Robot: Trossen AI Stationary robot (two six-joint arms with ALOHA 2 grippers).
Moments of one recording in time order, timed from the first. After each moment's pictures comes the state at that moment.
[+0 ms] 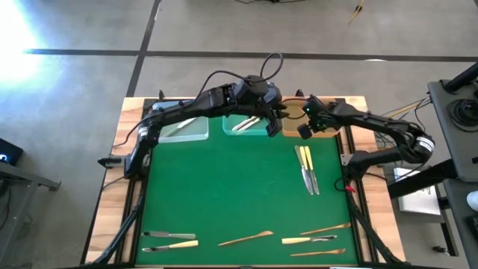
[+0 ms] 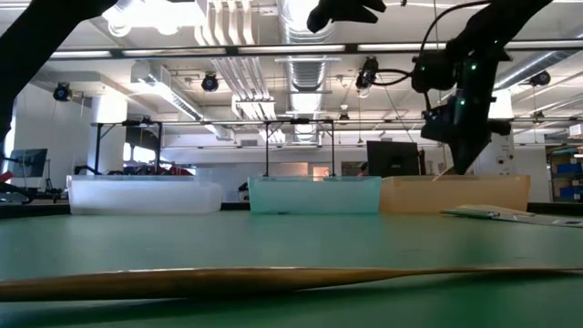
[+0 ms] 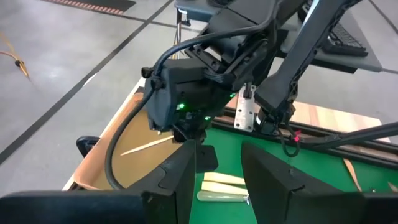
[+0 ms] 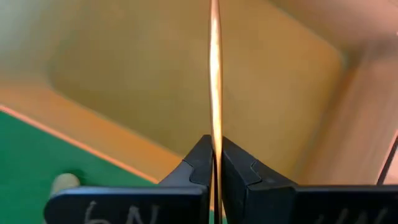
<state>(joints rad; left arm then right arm) 0.19 2.09 2.34 -0.68 -0.02 -0.09 -0.71 1.25 0.78 -0.78 0.26 0.31</state>
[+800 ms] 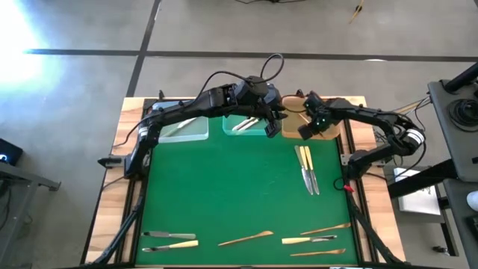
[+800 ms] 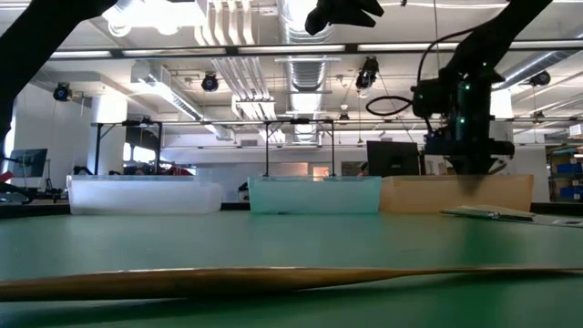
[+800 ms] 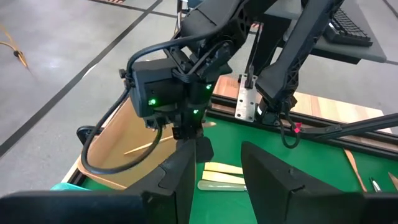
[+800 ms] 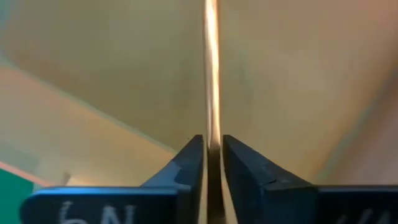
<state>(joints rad) 0.18 2.09 2.34 -0.72 -0.02 -0.09 -0.85 1.39 0.78 -0.78 0.07 0.23</state>
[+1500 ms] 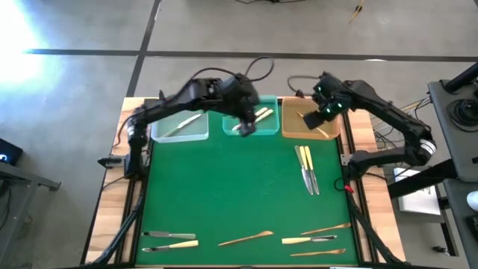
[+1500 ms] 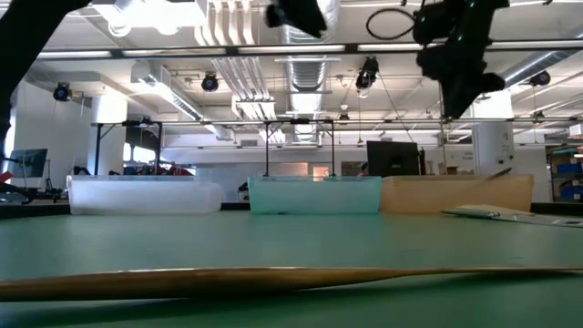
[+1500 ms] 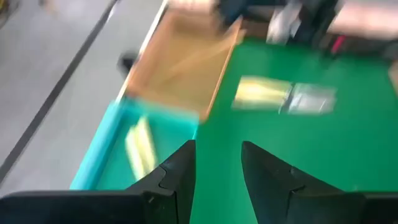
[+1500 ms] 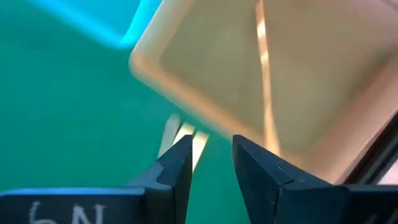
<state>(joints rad) 0.21 1.97 2.34 -1.17 -0.12 -0.01 -0.77 1.22 1.21 -1.26 -0.10 0.30</state>
